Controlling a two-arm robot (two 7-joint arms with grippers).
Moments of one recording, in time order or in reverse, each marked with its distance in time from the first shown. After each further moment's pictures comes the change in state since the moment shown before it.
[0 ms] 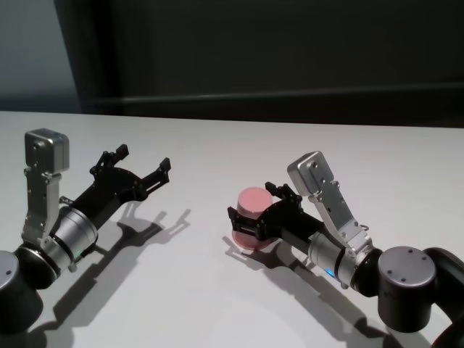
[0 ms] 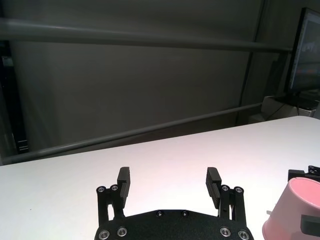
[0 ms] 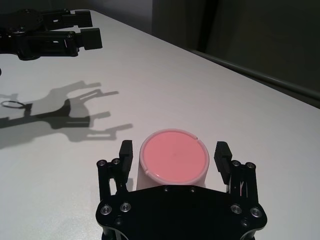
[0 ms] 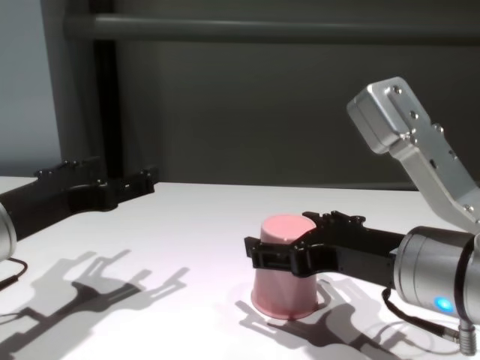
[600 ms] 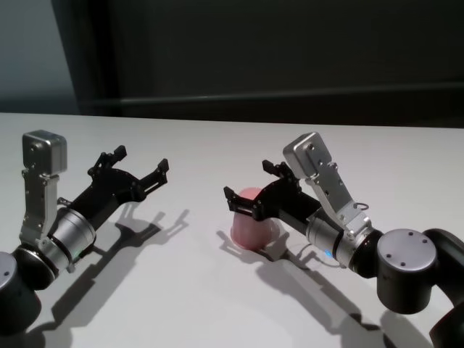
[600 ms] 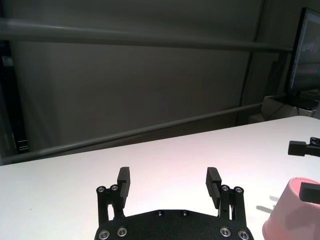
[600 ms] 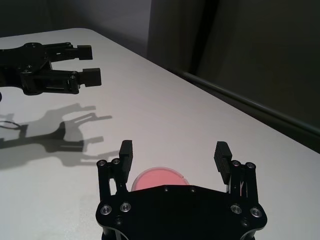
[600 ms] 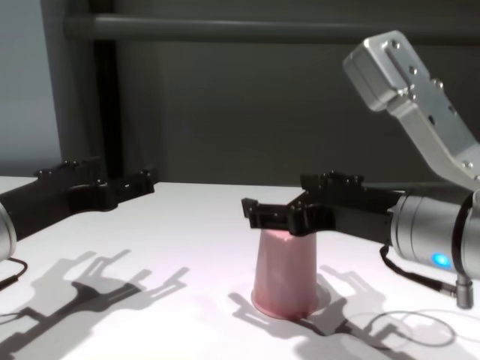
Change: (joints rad) left arm 0.000 0.000 0.000 0.000 0.000 0.000 0.000; right arm 0.016 -0.006 0.019 -0.041 -0.039 0.004 -0.004
